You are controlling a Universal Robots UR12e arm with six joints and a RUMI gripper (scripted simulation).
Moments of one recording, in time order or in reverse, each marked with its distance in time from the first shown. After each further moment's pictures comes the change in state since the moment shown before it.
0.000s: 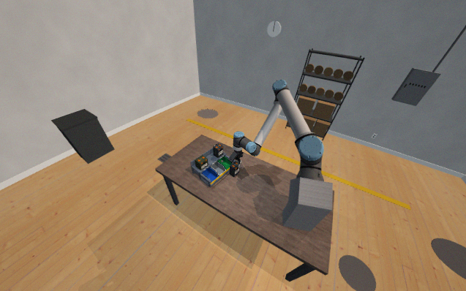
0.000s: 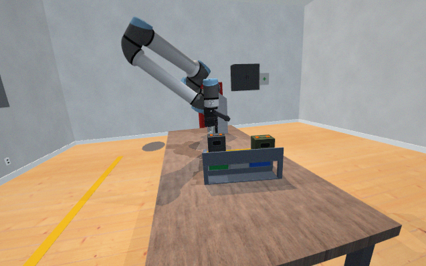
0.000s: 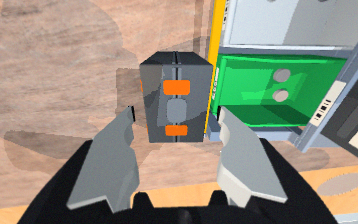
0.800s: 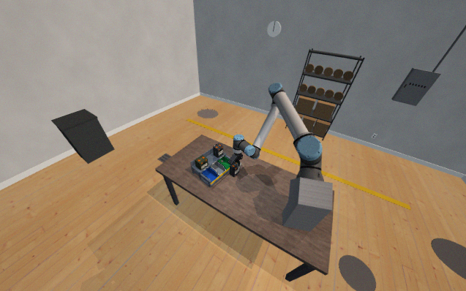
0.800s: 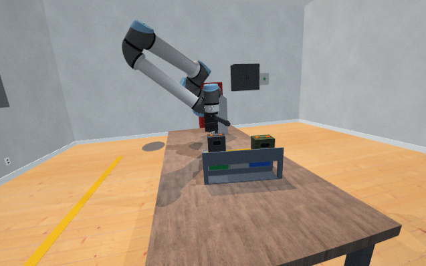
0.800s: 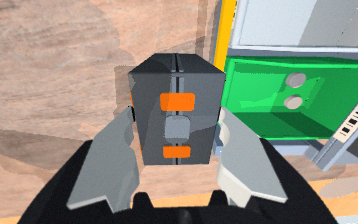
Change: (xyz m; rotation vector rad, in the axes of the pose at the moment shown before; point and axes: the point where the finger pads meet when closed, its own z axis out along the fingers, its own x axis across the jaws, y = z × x) arm 0.000 0.000 0.031 0.000 0.001 0.000
